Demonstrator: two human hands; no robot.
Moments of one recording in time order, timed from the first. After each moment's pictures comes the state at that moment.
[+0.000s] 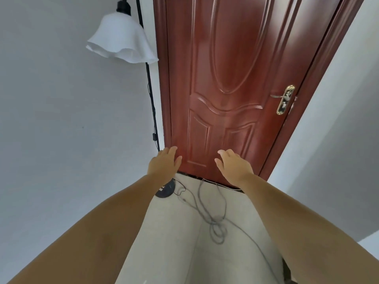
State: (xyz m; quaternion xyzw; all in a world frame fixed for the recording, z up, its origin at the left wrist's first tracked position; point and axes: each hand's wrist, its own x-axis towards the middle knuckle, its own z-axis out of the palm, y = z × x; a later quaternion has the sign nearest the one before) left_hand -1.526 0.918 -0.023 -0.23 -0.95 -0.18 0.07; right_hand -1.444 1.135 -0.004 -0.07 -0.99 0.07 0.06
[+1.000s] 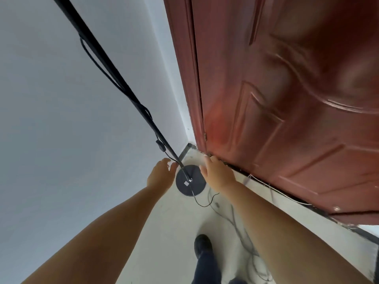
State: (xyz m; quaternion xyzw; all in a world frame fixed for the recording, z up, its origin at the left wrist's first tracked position) left_hand -2.017 0.988 -0.281 0.14 -0.94 -0.27 -0.15; right_hand -2.011 1.169 -0.300 0.05 -0.97 0.23 -0.11
